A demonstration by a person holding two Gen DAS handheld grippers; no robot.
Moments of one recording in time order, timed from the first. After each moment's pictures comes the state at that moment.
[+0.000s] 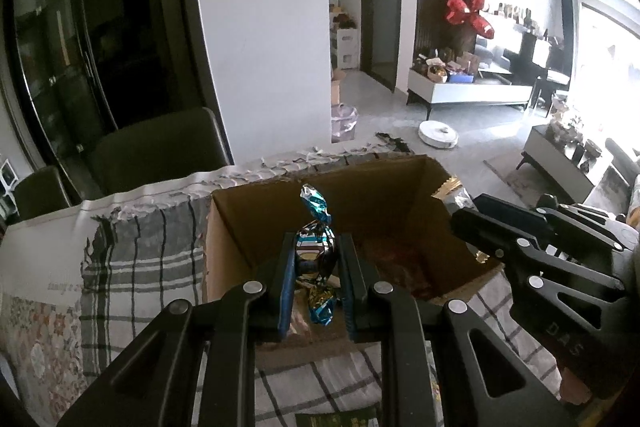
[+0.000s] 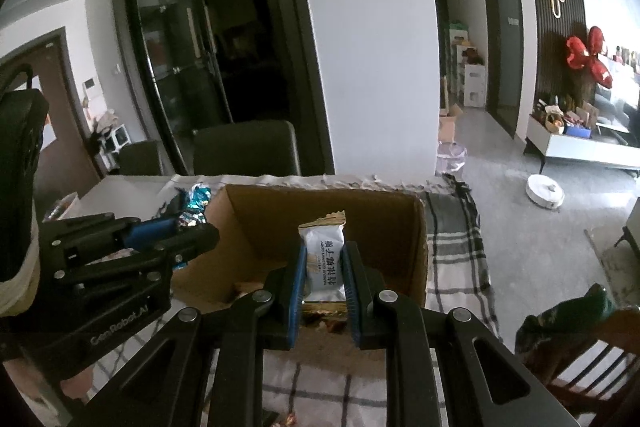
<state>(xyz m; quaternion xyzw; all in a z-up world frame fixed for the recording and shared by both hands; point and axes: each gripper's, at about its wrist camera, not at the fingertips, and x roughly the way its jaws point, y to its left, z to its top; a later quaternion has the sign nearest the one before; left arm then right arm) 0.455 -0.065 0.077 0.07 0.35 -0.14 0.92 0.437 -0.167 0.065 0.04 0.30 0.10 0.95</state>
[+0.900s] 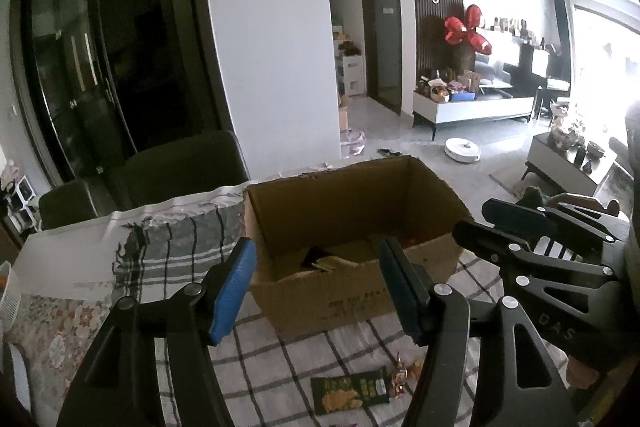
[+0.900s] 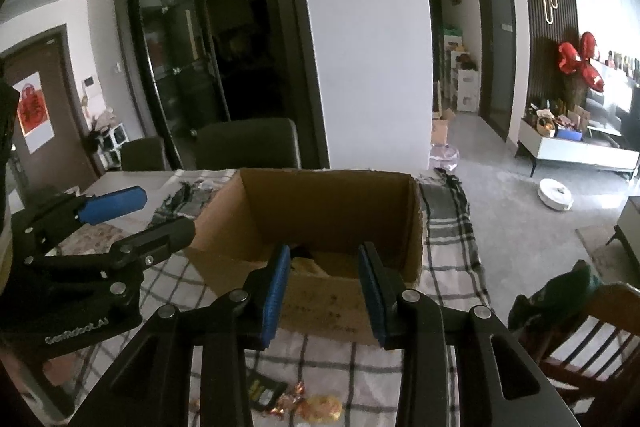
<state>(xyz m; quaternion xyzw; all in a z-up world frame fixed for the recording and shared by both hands) 0.365 -0.042 0.102 0.09 0.29 -0.12 0.94 0.373 -0.155 0.073 0.03 0.28 0.09 0.95</state>
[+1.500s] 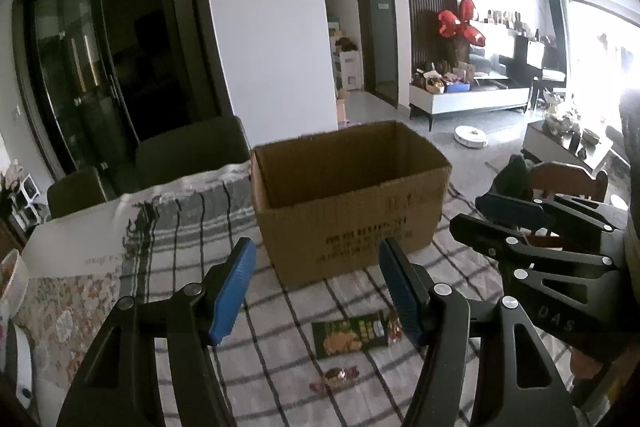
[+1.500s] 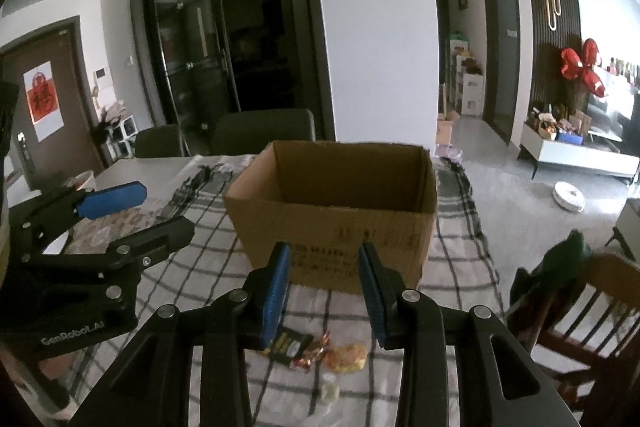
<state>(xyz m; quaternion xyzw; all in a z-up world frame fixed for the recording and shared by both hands) 0.302 -0.022 0.082 0.10 0.30 -0.13 0.94 0.315 -0.136 0.061 0.02 0.29 0.10 0.95</state>
